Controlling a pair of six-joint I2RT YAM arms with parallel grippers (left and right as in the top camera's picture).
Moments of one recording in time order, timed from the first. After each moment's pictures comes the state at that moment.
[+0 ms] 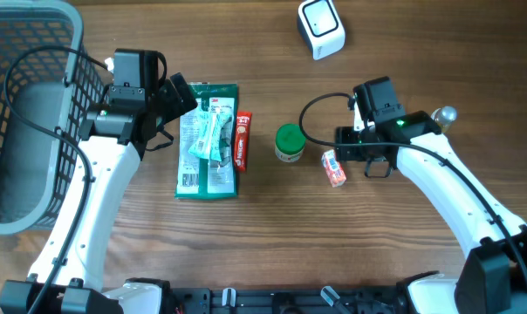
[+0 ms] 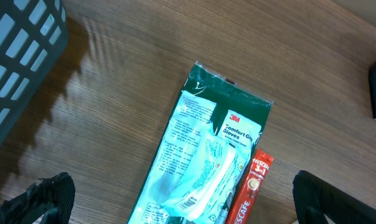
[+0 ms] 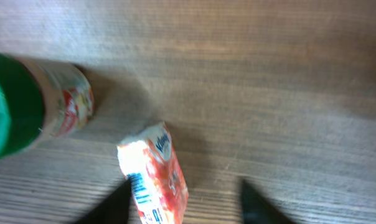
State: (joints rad) left arm -0.12 1.44 1.25 -0.76 -0.13 -0.55; right arm 0.30 1.54 1.05 -0.78 -0.03 0.26
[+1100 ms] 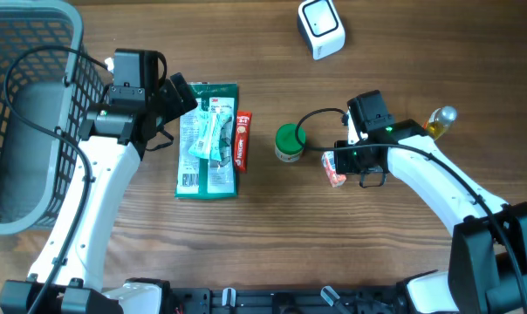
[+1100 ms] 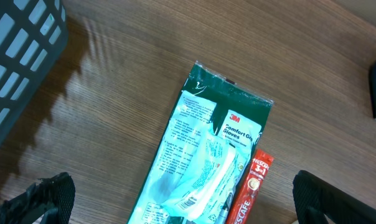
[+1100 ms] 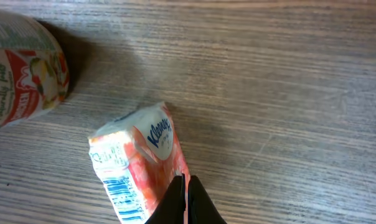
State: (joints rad) left arm -0.12 1.44 1.25 -0.76 -0.13 -0.55; right arm 0.30 1.61 0.96 -0.70 -0.09 0.26
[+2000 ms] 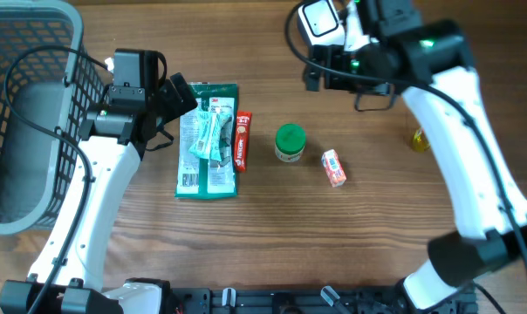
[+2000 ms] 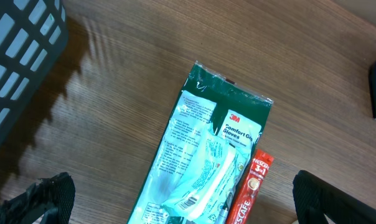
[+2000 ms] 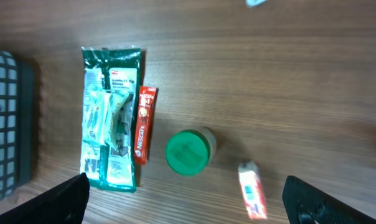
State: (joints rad) left arm -0.12 1.44 1.25 -0.76 -0.13 -0.55; right arm 0.37 1.79 1.98 -1.29 -0.14 0.38
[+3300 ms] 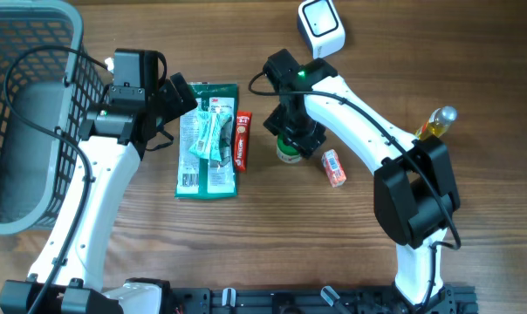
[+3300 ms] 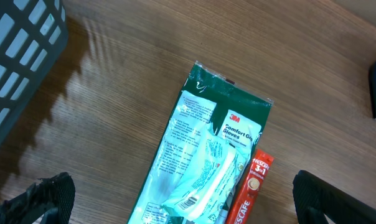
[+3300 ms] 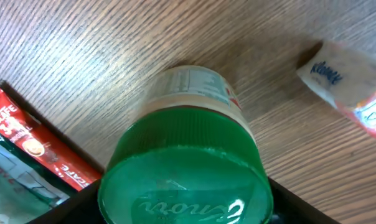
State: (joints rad) left arm -0.12 1.44 1.25 -0.76 -0.13 -0.55; right arm 0.56 2.09 1.71 -1.16 -0.08 1.21
